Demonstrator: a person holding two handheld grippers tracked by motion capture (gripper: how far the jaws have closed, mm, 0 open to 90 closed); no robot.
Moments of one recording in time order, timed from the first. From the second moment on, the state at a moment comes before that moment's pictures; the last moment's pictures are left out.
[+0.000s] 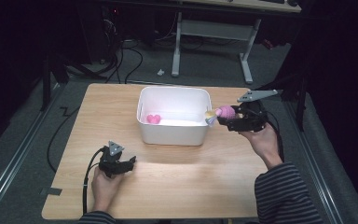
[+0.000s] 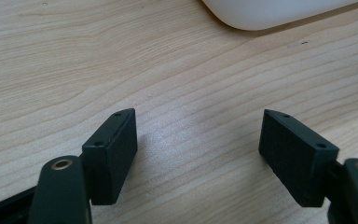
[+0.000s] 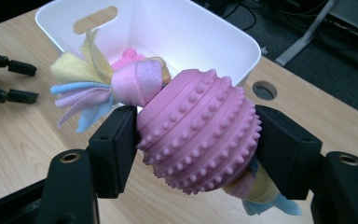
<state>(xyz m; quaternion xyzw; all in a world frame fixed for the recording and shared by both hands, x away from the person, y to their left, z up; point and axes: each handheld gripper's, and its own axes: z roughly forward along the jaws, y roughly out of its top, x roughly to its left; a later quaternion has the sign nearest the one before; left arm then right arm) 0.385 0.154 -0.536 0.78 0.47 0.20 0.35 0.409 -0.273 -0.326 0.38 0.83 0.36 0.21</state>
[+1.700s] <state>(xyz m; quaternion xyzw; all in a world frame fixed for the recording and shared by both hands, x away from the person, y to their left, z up) 0.385 0.154 -0.536 0.79 0.47 0.20 0.35 0.487 -0.168 -0.355 0.35 0.89 0.28 0.13</state>
